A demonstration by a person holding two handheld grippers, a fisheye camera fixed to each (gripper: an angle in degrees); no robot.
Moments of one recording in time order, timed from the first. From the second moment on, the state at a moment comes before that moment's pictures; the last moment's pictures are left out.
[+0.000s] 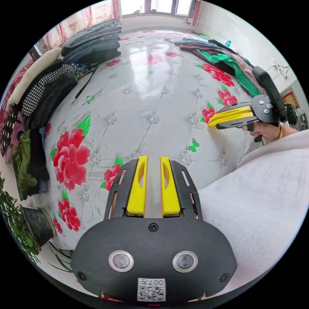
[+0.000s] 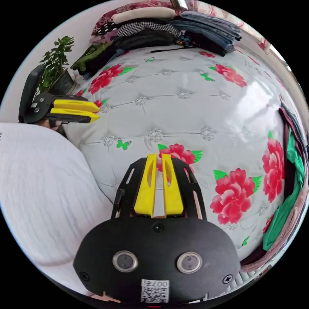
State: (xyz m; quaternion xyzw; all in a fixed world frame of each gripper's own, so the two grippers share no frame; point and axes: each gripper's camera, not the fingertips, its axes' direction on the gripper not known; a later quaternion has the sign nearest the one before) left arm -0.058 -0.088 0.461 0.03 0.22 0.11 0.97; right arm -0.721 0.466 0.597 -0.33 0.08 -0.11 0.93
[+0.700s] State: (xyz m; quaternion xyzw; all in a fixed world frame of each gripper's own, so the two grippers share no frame) left arm -0.075 -0.046 0.436 0.02 0.24 -0.01 0.97; right arm -0.426 0.462 0.220 -0.16 0.47 0.16 0.86
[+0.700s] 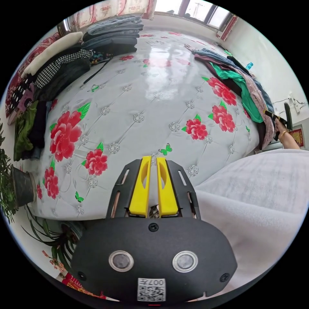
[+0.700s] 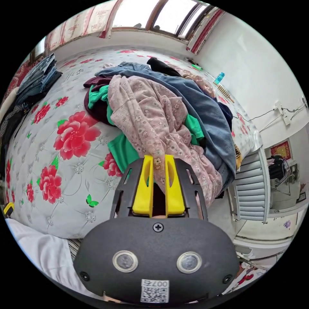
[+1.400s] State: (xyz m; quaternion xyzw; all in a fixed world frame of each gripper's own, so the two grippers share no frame) left arm -0.233 0.028 0.407 0.19 0.39 -0.08 0.90; right arm -0.803 0.333 0.317 0.02 -0.05 -0.15 0.99
